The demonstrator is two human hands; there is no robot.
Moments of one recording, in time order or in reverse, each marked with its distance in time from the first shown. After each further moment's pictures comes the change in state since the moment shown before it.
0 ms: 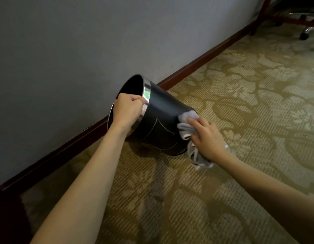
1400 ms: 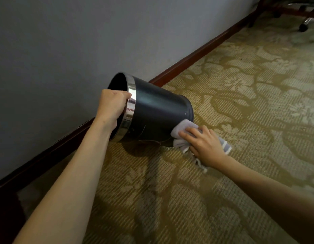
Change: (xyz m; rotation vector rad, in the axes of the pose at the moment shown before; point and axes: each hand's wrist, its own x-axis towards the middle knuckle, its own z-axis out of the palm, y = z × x) left_hand 0.010 -0.008 -0.015 -0.221 0.070 -0.176; right_hand -0.028 0.012 0.017 -0.245 -0.070 -0.307
